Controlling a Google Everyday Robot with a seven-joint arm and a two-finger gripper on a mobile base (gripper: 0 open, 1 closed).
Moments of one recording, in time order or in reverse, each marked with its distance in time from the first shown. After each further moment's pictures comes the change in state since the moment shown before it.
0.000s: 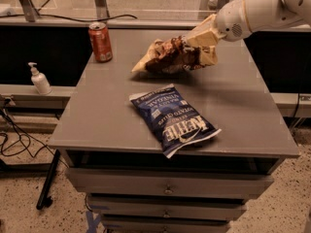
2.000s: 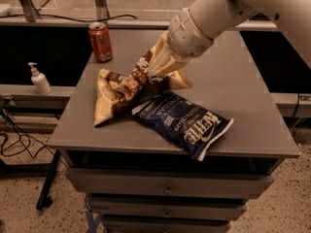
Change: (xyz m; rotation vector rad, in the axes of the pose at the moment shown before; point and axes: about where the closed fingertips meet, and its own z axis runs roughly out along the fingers) arm -0.043 0.142 0.053 -0.300 0.200 -0.599
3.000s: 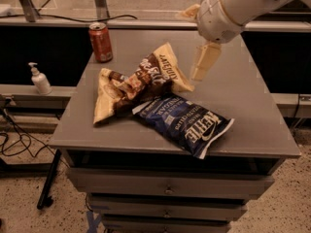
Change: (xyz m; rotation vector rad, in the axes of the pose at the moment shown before) arm 0.049 -0.019 -0.063 0.174 0.196 0.130
